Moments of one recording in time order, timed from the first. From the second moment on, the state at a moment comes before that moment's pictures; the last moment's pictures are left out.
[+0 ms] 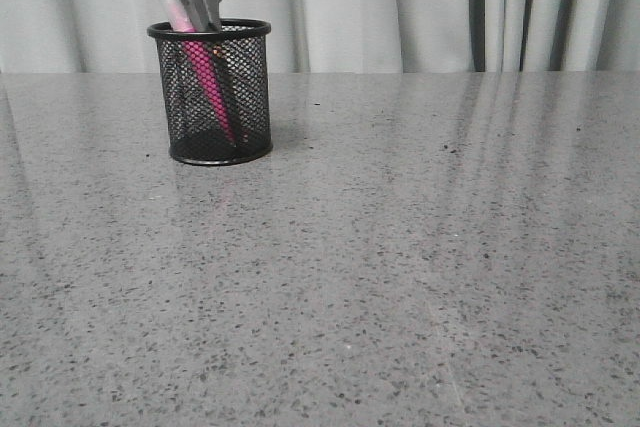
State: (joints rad) left arm -0.14 -0.01 0.00 0.00 0.11 0.15; right arm 0.65 0.38 -0.39 -0.28 0.17 0.16
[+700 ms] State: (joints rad) left arm -0.04 -0.01 0.00 0.00 0.32 -0.17; right arm 0.65 0.38 -0.39 -0.28 0.17 0.16
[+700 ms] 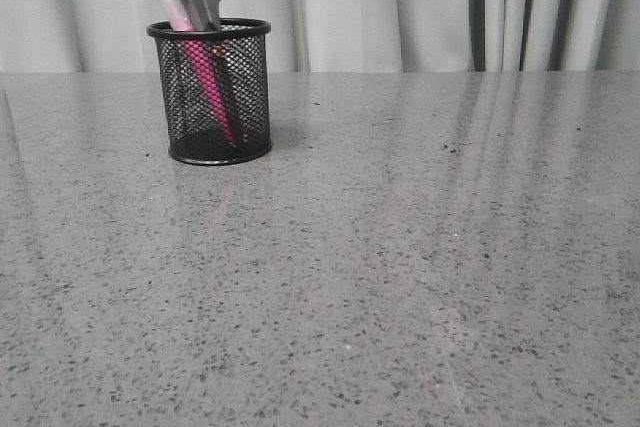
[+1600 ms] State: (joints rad) left arm -0.04 -0.01 0.00 0.00 0.32 -0.17; right arm 0.22 0.32 -0.04 -0.24 -0.08 0.16
